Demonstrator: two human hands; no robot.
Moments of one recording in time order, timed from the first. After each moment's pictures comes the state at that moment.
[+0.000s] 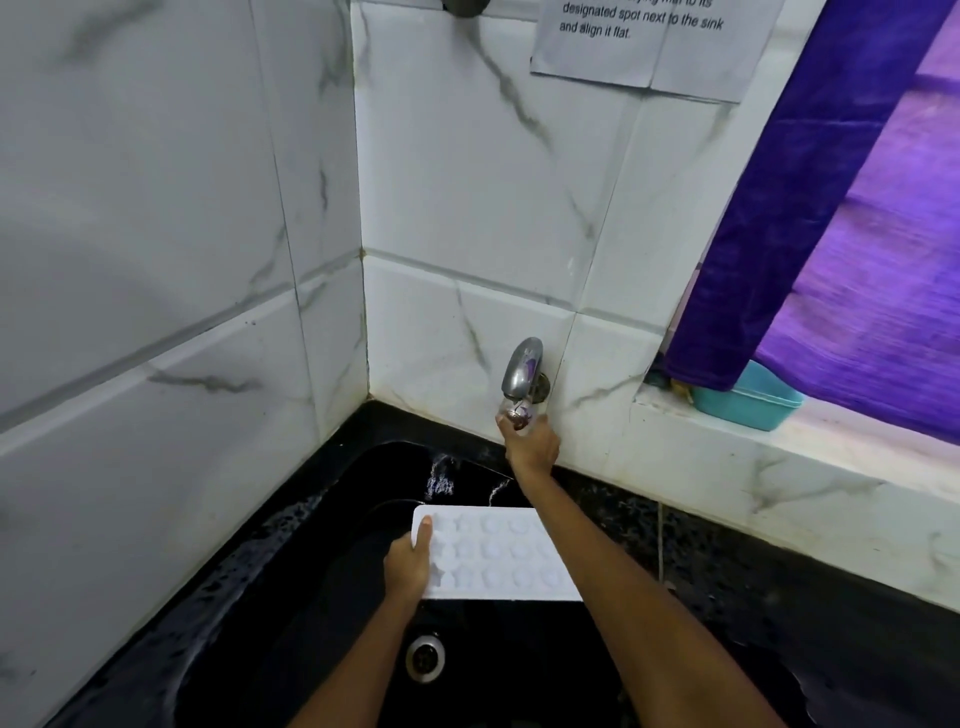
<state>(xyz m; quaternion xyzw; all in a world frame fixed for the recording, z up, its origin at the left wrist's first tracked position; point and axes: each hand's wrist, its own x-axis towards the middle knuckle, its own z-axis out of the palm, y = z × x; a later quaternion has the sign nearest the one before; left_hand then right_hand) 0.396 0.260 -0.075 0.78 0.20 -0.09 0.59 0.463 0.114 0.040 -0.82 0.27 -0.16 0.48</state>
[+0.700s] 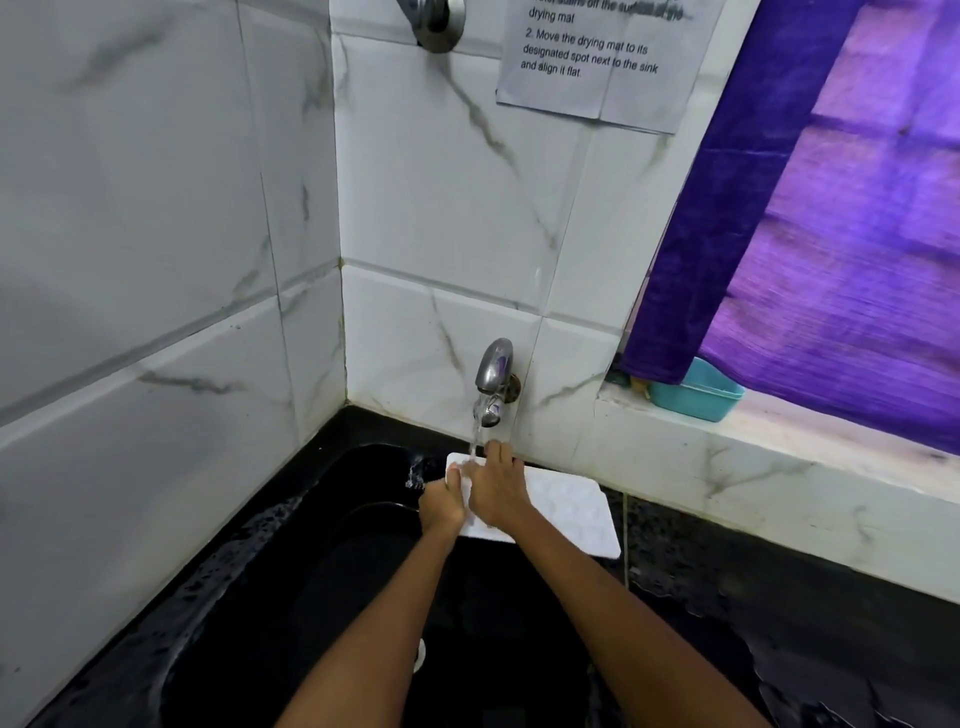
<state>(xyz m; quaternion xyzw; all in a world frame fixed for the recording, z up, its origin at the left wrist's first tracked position) 0.409 0.201 -0.003 0.82 0.15 -0.08 0.55 0.395 0.119 0.033 -1.00 -0.03 -0.01 0.01</state>
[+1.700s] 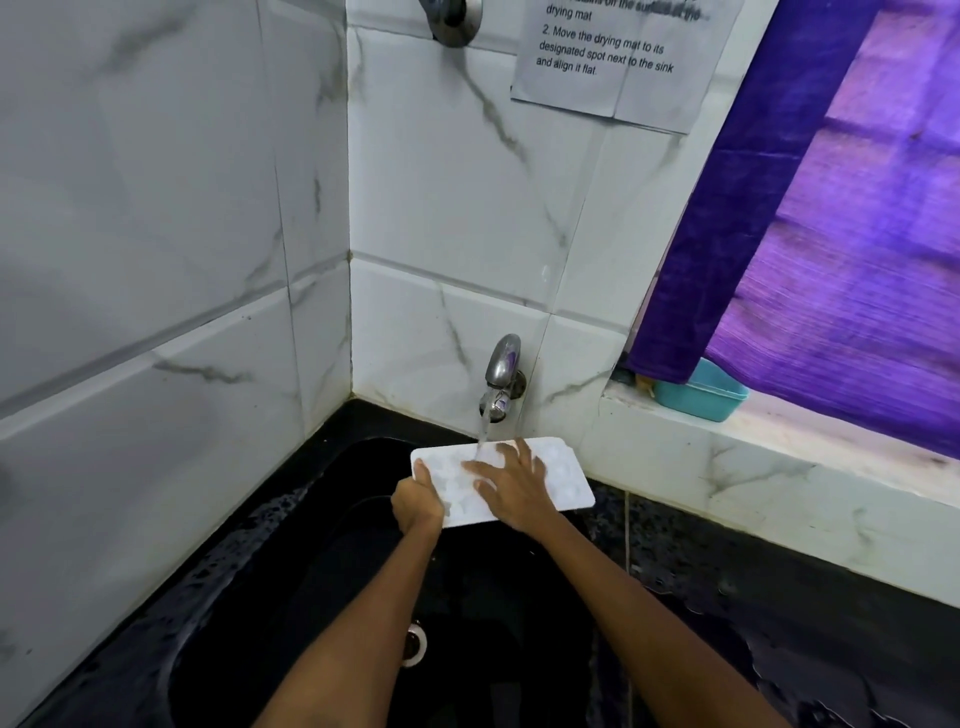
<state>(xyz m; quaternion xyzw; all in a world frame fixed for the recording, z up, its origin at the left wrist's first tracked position) 0.409 0.228 -0.002 0.80 0.23 -0.03 0.56 0.386 0.096 0.023 -1.00 -0.04 0.01 0.09</state>
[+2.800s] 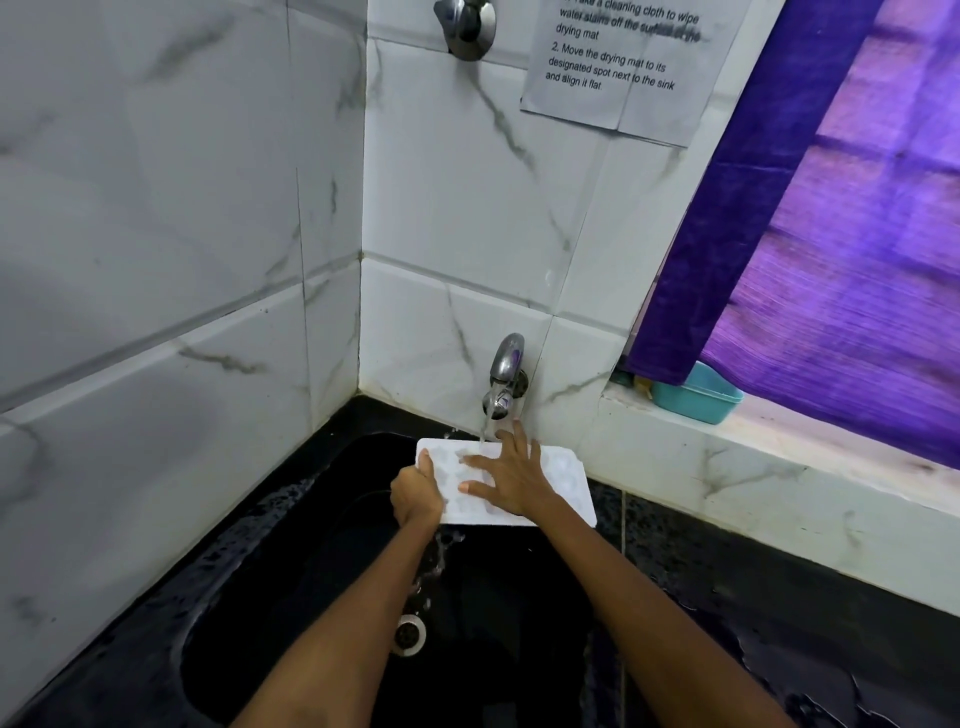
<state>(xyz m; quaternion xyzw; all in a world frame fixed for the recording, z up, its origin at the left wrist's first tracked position) 0.394 0.237 0.012 0.82 0.21 -0.01 0.52 0.385 0.103 0.043 -1.00 -0.06 0.04 0.01</state>
